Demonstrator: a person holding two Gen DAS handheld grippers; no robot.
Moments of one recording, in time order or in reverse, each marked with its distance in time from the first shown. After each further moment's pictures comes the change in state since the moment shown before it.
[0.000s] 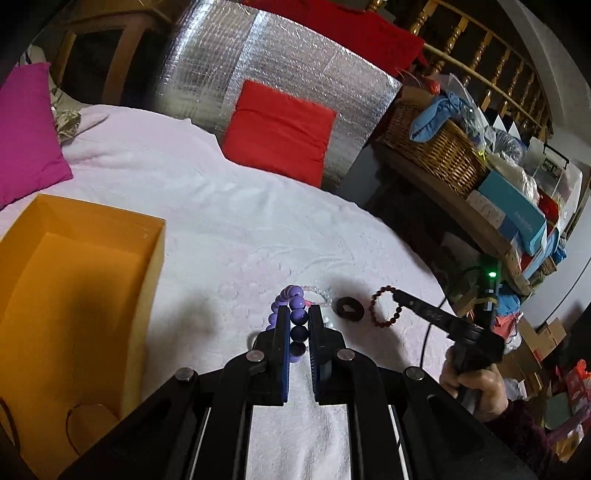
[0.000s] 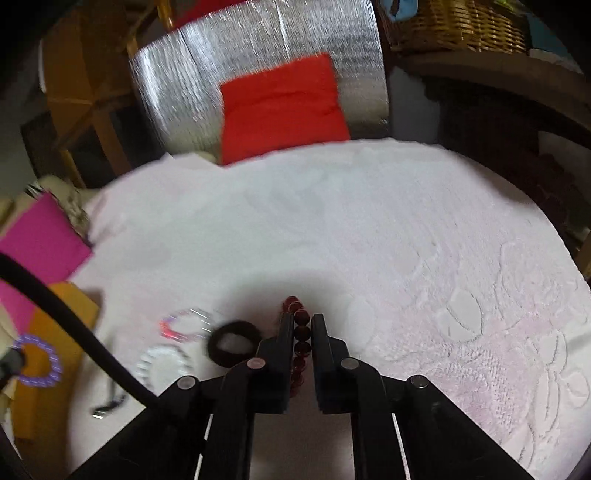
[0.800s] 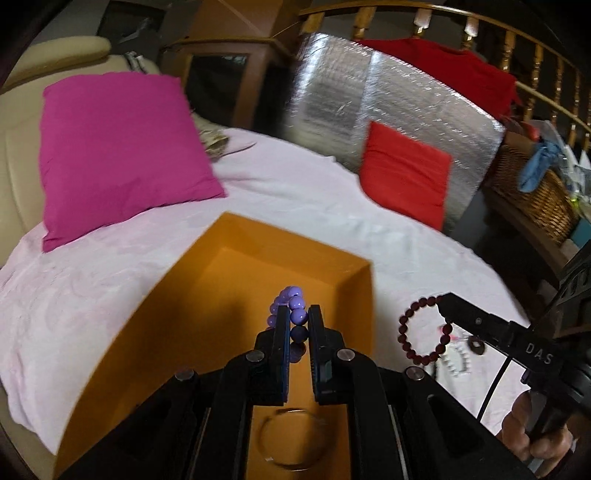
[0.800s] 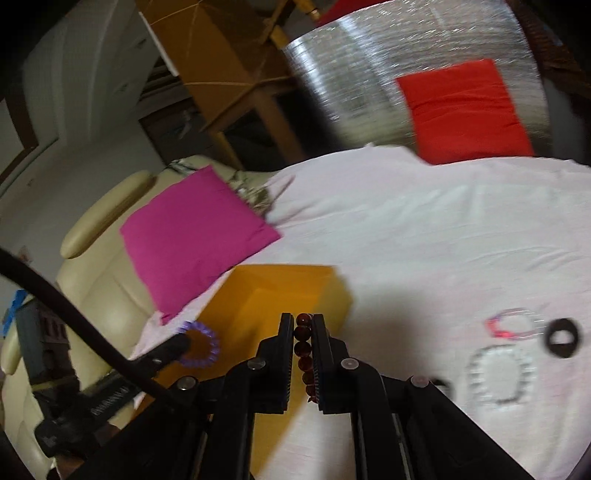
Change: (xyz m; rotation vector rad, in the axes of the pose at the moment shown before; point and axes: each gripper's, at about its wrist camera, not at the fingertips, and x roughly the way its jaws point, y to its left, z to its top) left arm -0.073 0.113 0.001 -0.123 -0.115 0.434; right arm -0.015 0.237 -0.032 -0.120 0.027 0.542
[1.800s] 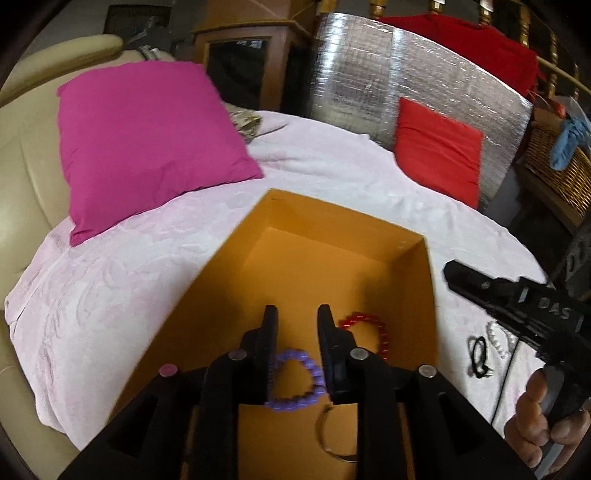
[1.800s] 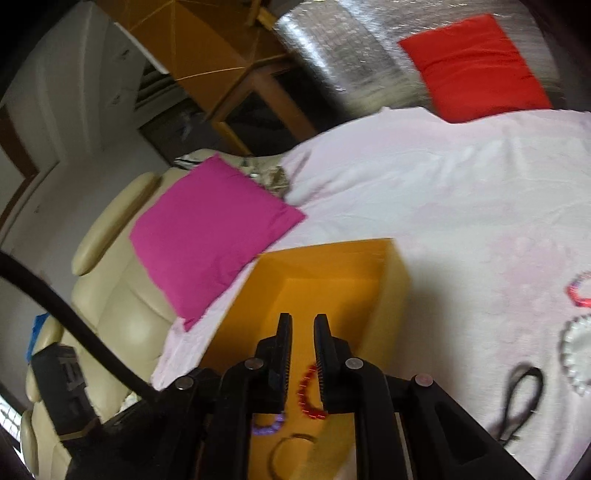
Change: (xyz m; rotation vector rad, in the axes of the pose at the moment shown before) left arm 0.011 0.011 -0.008 0.051 0.058 0.110; right arm 0.048 0.001 -0.008 0.129 0.059 0.057
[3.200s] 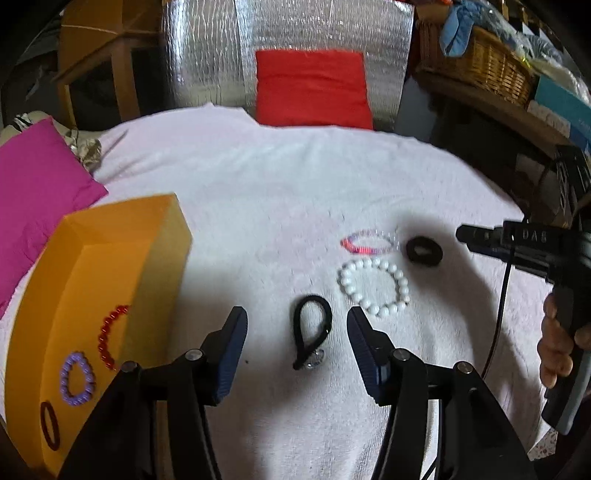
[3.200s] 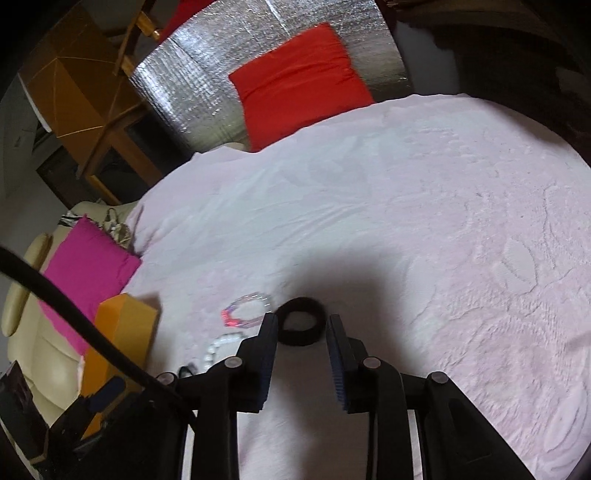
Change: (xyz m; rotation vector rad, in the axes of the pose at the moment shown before) left arm 0.029 -0.204 -0.044 0.334 0.135 -0.160; right arm -0.159 -0.212 0.026 0.194 -0.038 -0.403
